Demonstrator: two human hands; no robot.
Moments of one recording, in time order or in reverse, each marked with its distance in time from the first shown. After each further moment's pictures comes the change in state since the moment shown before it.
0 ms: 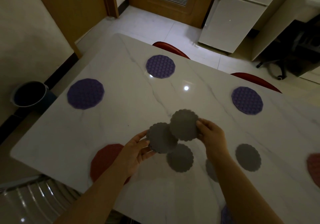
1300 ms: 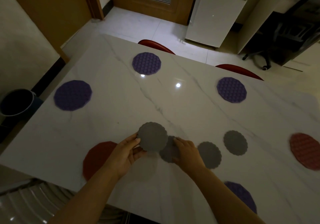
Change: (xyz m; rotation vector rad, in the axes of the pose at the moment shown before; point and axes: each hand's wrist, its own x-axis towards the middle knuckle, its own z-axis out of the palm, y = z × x) left_hand -0.007 -0.016 -0.004 0.074 0.009 -0.012; right_hand -0.032 0.092 -0.007 -1.241 -0.366 -0.214
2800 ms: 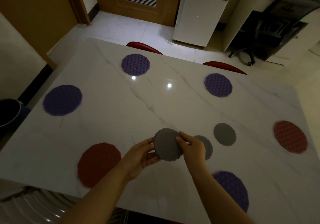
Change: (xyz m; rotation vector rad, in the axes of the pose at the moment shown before) left_hand -0.020 -0.019 0.047 0.158 -0.243 -0.119; right_hand -0.041 -0.020 -0.031 0.892 0.499 0.347
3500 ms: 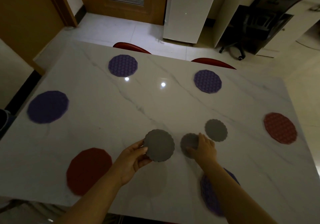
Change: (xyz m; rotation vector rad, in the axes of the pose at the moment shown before) left_hand 0.011 -0.011 -0.001 -0.005 0.050 0.010; right_hand 0.046 0.071 -0.058 -0.755 -0.137 0.118
